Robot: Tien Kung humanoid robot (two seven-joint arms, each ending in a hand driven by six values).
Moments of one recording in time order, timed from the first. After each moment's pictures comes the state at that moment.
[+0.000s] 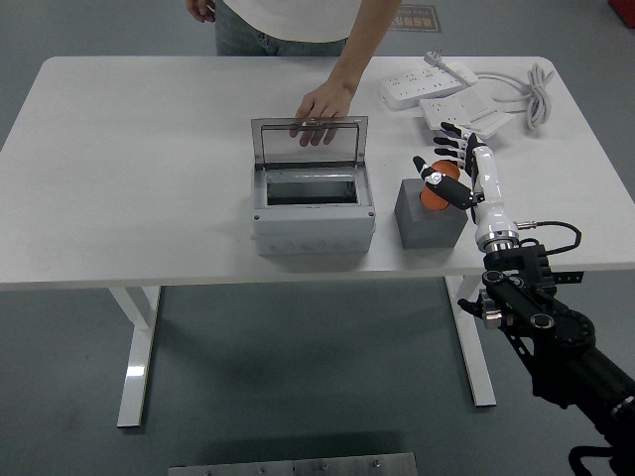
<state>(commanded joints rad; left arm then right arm) -0.15 0.30 -0.70 -0.44 0.70 0.22 0.45 0.50 -0.12 0.99 0.77 -1.06 -0.39 0.52</state>
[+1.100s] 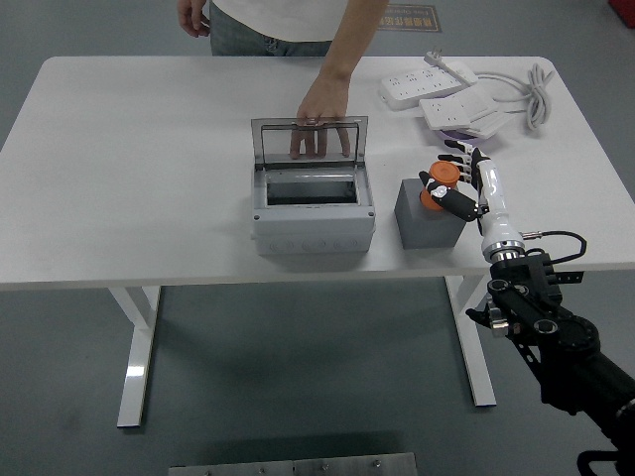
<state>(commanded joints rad) -0.16 0.29 -0.70 -0.44 0.72 0.21 0.45 0.49 -0.14 0.96 0.72 -1.05 -0.39 0.51</state>
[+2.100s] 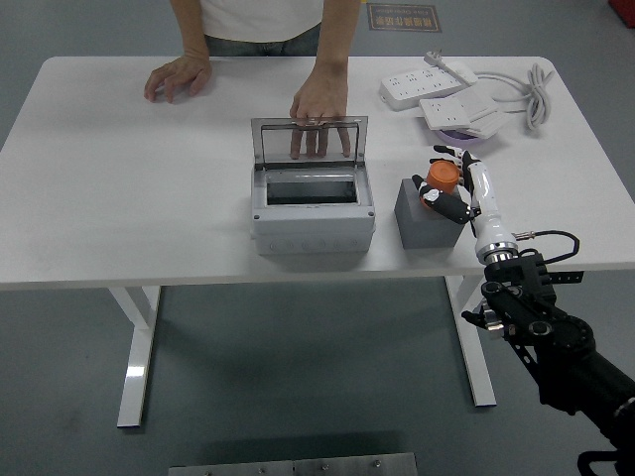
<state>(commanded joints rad) -0.16 0.29 -0.71 -0.44 0.73 0.21 0.45 0.50 -0.14 0.92 0.73 -1.05 -0.41 0.49</state>
